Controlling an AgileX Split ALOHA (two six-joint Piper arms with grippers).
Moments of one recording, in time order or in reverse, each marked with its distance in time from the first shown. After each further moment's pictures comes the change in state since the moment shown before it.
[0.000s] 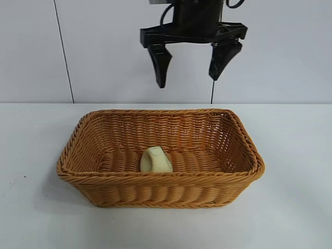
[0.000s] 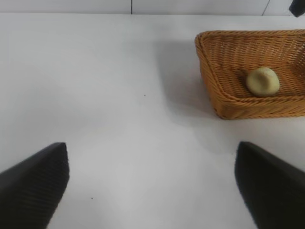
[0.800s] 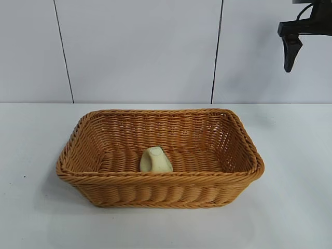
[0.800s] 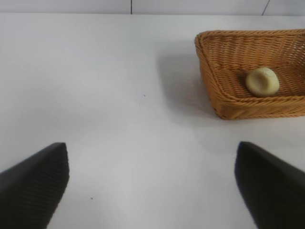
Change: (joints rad) left arm 0.000 0.000 0.000 0.002 0.000 0.000; right arm -0.474 0.000 0.000 0.014 0.001 -0.076
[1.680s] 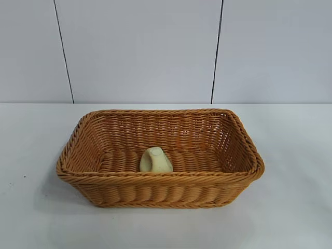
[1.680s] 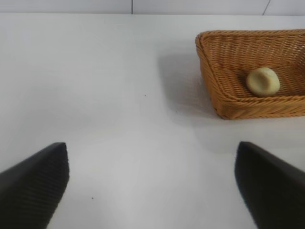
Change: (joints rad) left arm 0.000 0.000 0.000 0.000 0.000 0.000; right arm 0.000 -0.764 1.056 0.098 0.000 -0.083
